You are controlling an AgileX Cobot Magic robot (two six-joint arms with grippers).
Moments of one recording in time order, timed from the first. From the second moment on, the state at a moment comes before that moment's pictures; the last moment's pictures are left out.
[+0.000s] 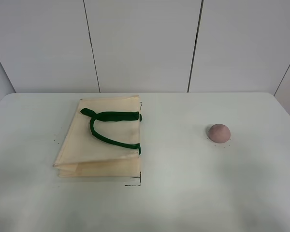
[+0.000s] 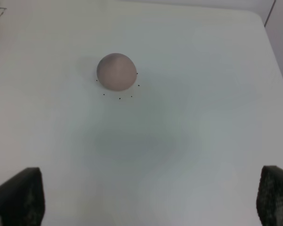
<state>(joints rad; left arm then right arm) -0.03 0.00 -0.49 0.02 1.06 0.00 0.04 0.00 -0.49 0.00 1.03 -0.01</state>
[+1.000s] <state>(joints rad) -0.04 1.09 -1.09 0.01 1.02 -0.05 0.04 0.00 -0.49 0.00 1.03 -0.01</state>
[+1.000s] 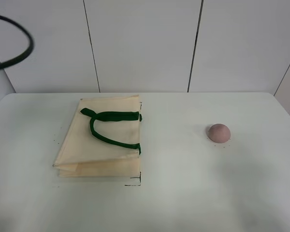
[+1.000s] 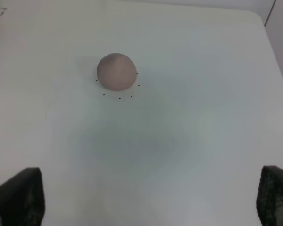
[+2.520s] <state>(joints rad) -0.27 2.15 -1.58 -0.01 0.75 -0.34 0.04 0.00 -0.49 0.00 1.03 -0.01</state>
